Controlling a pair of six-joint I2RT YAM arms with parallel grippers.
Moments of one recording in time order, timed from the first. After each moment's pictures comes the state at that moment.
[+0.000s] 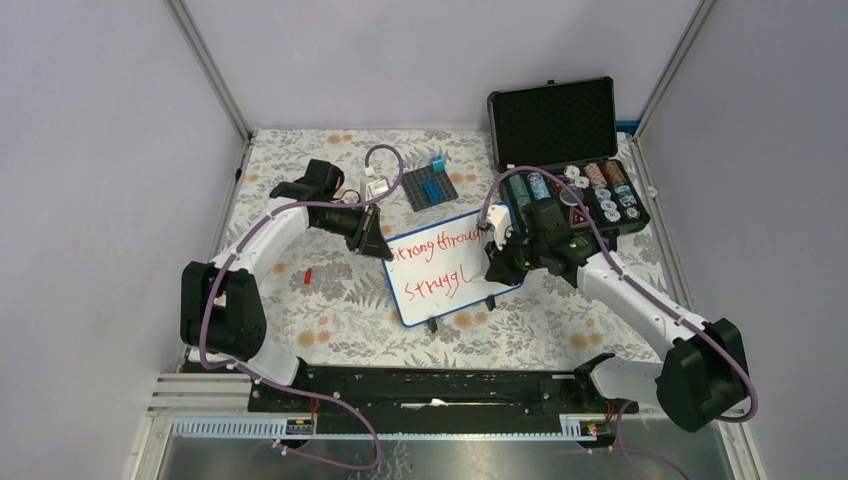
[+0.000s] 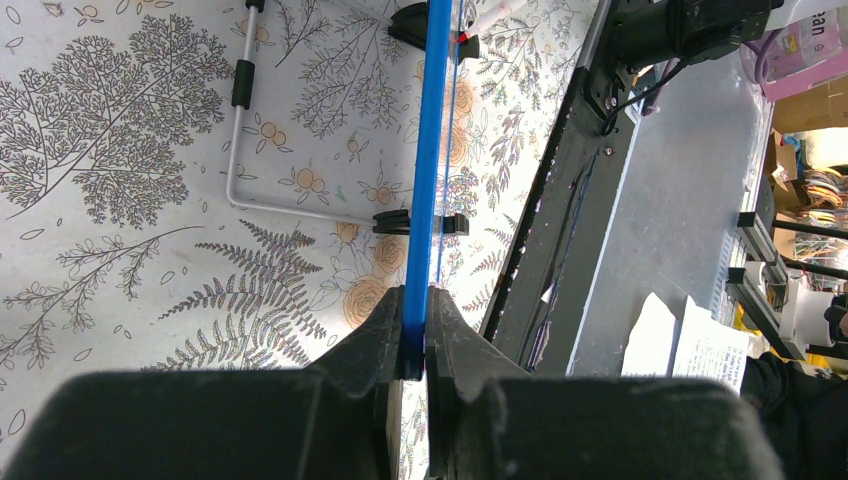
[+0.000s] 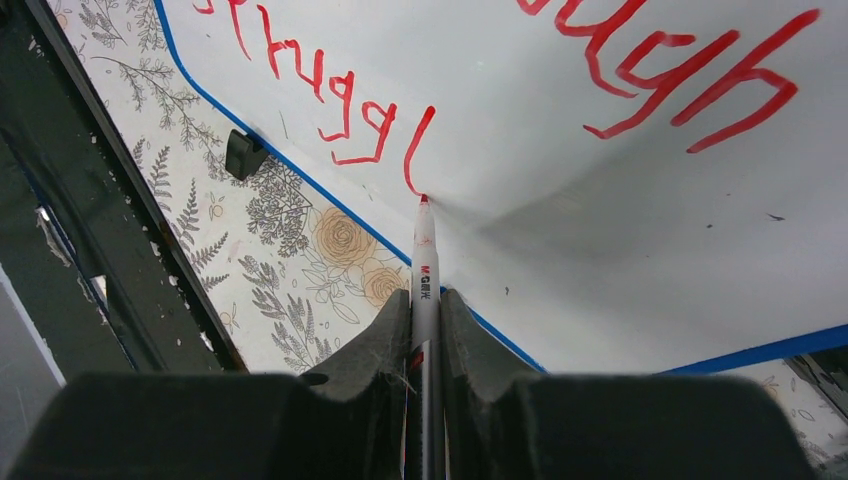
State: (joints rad) left arm -0.23 1.55 1.20 -0.86 0.99 0.37; right arm 0.49 1.23 0.85 -0.53 -0.50 -0.30
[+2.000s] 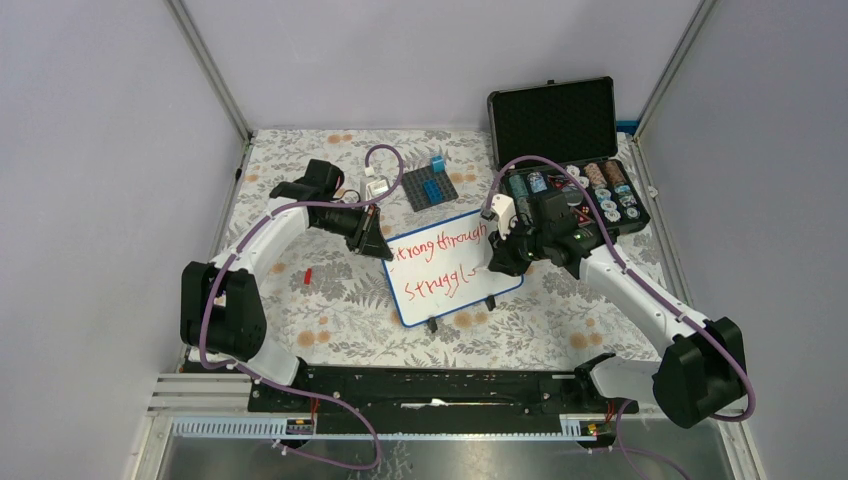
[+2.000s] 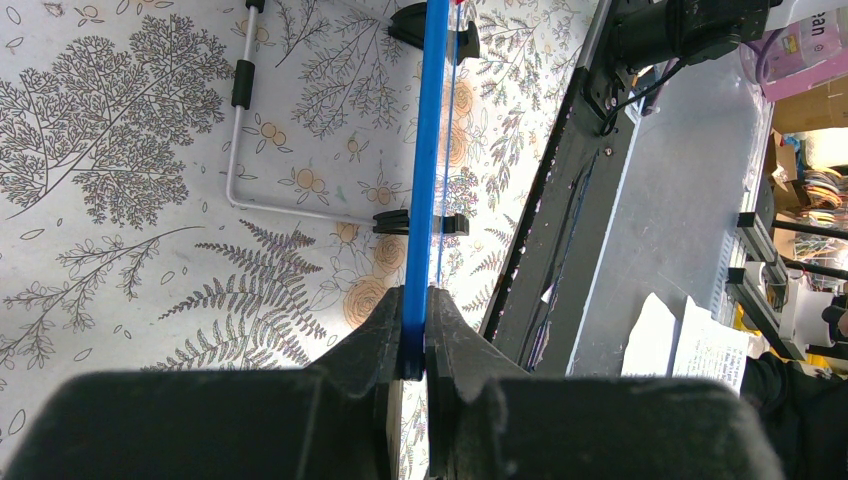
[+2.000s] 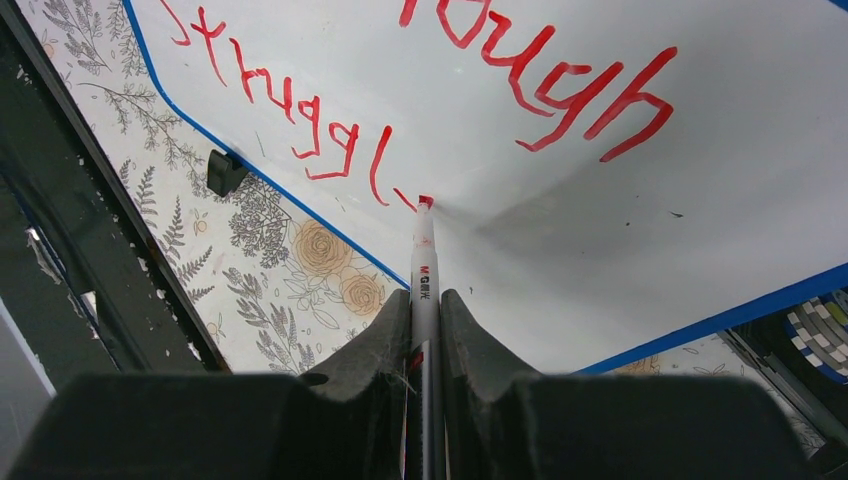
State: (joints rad) left arm -0.23 1.55 1.20 -0.86 0.99 0.37; right arm 0.44 1.24 0.92 -0.56 -0.49 -0.32
